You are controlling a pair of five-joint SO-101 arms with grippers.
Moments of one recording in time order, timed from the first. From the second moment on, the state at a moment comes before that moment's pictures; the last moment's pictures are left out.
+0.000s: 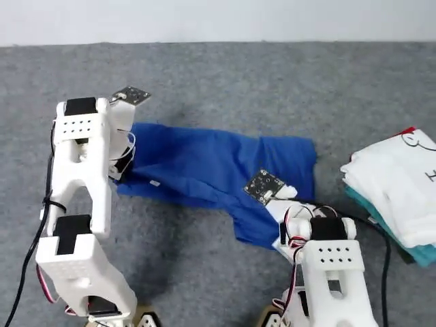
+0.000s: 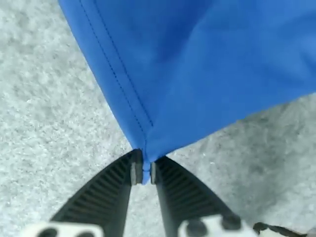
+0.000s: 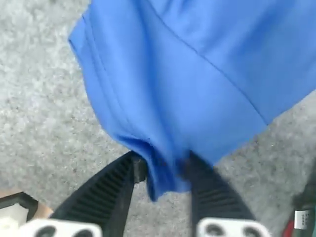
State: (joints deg) left arm -9.8 17.1 -5.7 97.6 -23.8; right arm -5.0 -51.5 65.1 71.8 43.5
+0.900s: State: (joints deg) left arm -14.2 17.1 -5.7 93.5 -27.6; right arm -5.1 -51.5 62.7 79.6 45.3
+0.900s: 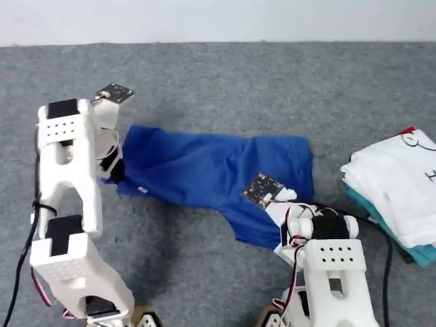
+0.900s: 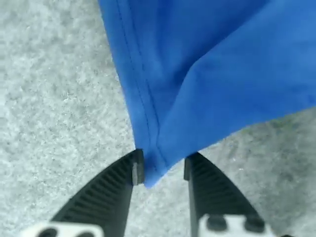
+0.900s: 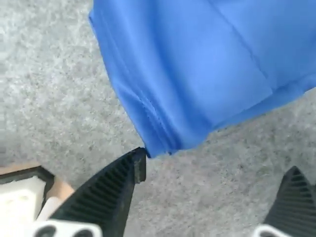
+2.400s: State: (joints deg) left arm -7.9 26.7 -6.7 55.3 -0.5; right arm 0.3 3.4 38.2 17.3 29.1
